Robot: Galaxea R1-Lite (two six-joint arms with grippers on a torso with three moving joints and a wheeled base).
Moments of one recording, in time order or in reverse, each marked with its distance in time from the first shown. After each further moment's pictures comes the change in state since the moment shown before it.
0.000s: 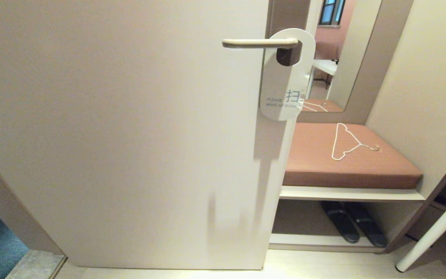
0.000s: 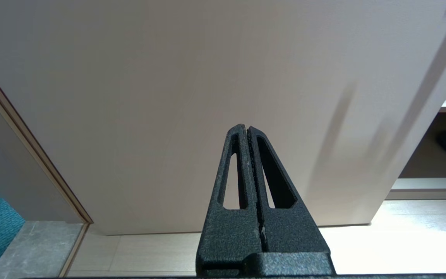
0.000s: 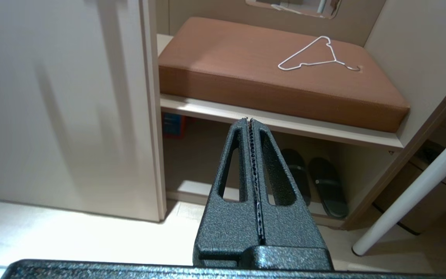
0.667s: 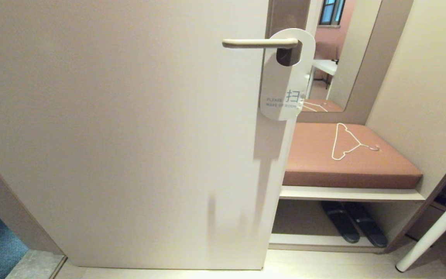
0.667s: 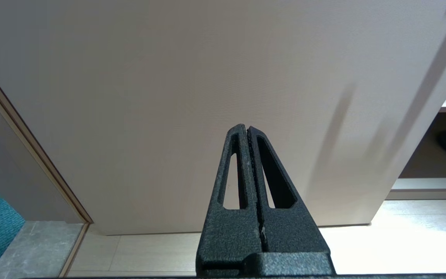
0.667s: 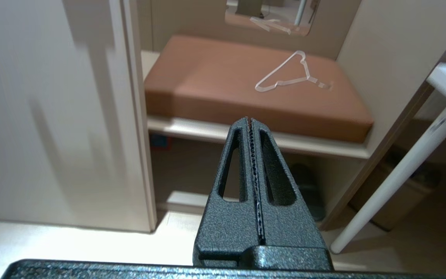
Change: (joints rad) left arm 0.000 0.000 0.000 0.000 0.000 0.000; right arm 0.001 0.210 -0.362 0.151 -0.064 -0.004
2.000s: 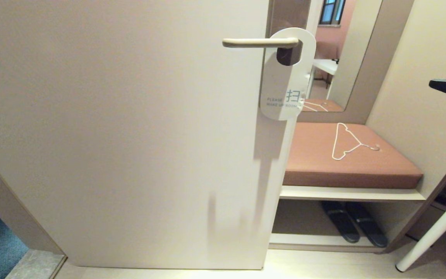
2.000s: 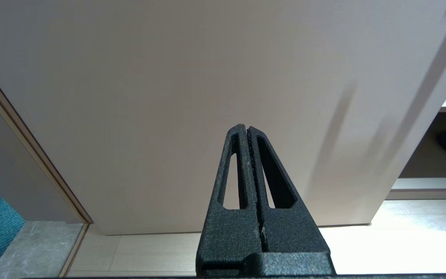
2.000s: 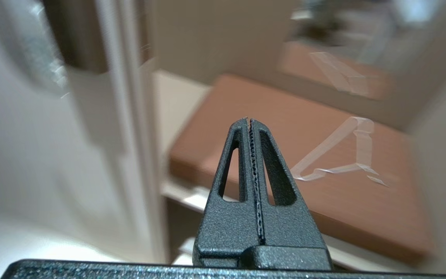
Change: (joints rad) left arm 0.000 0.000 0.000 0.000 0.000 0.000; right arm -0.168 1.114 -0.667 -0.344 0.463 -0.069
